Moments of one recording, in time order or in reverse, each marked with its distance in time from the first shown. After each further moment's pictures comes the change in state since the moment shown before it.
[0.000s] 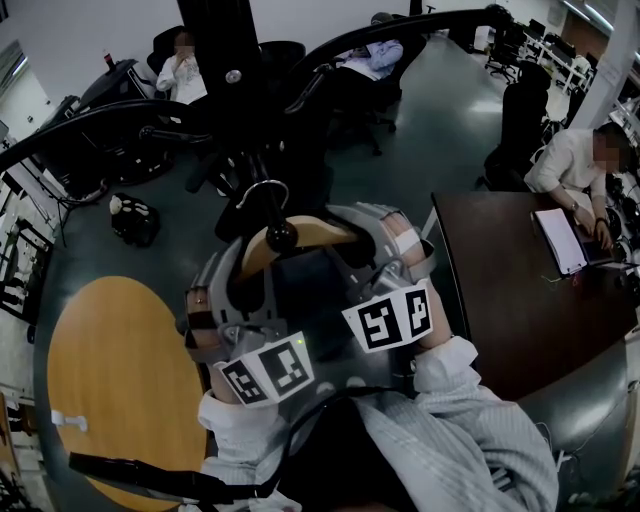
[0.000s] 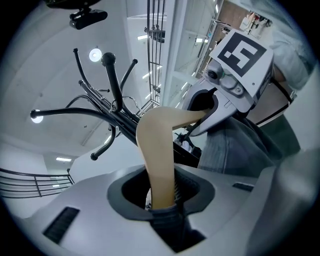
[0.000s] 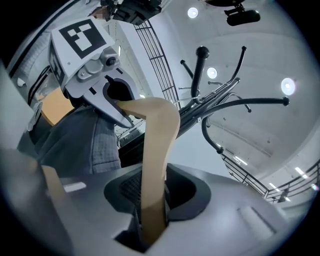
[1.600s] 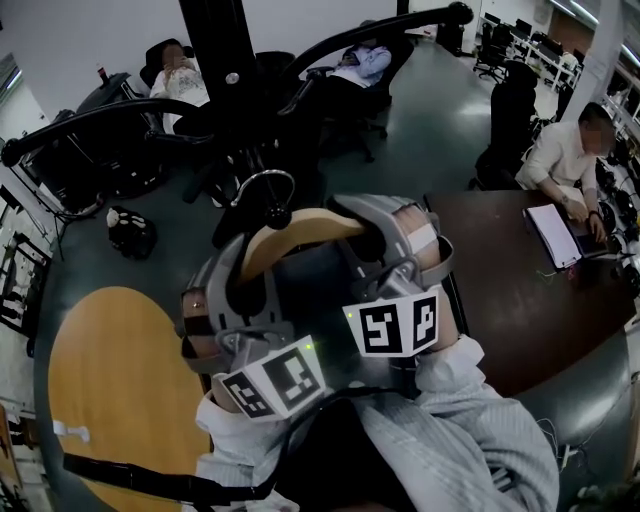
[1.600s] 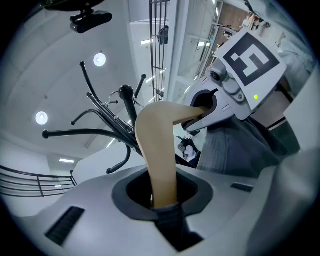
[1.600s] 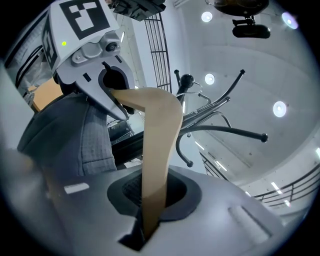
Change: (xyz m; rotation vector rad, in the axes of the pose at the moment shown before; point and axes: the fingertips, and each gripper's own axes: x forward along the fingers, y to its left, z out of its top) left arm -0.024 0.028 0.043 -0.016 -0.047 0.039; right arm -0.032 -0.049 0.030 -0.111 0.072 -0.187
